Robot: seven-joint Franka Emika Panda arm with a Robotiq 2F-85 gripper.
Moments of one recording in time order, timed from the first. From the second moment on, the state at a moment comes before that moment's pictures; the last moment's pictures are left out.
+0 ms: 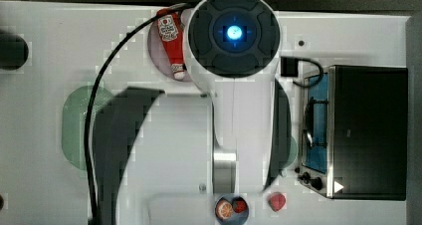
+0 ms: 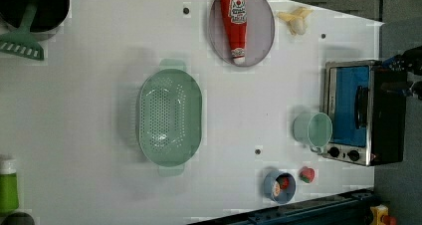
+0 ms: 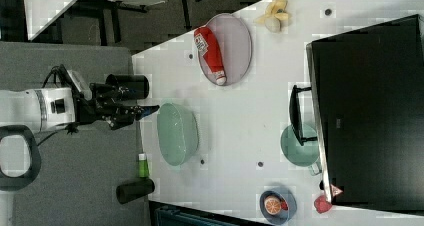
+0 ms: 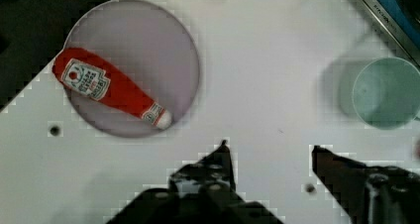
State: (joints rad) arm 0.02 -0.03 -0.01 -1.79 -0.02 0.20 0.01
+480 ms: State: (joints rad) arm 0.01 -0.39 -0.02 -1.94 0.00 0.02 0.03
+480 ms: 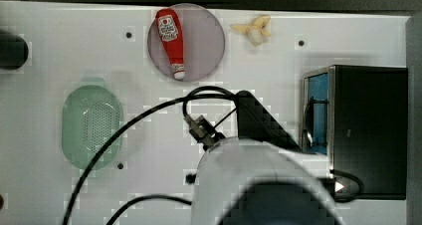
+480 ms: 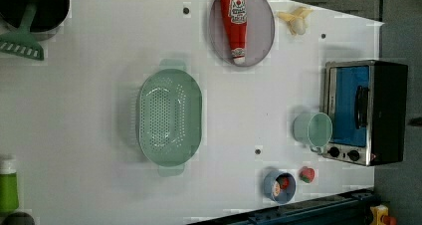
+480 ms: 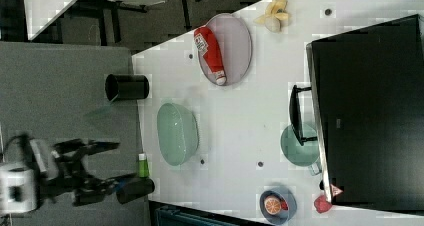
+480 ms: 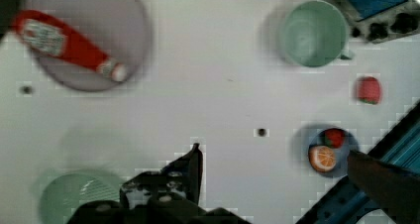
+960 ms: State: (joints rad) arm 0.02 -0.25 0.18 -1.87 0.00 0.05 0.26
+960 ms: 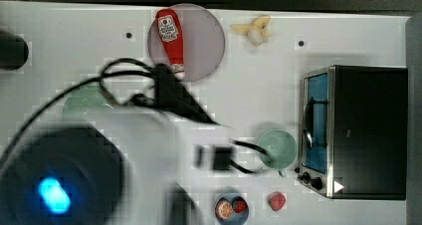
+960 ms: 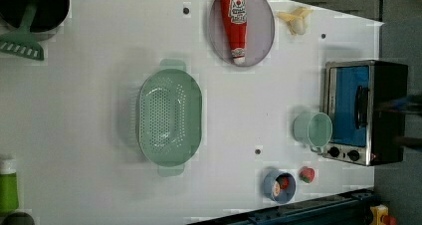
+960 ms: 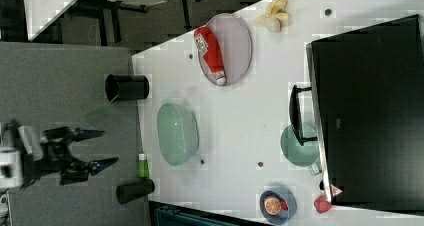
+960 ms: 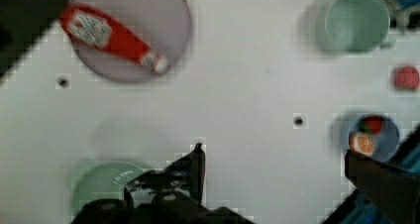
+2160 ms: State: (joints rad) arm 0.11 0.35 0.62 -2.05 -0.03 0.80 1.26
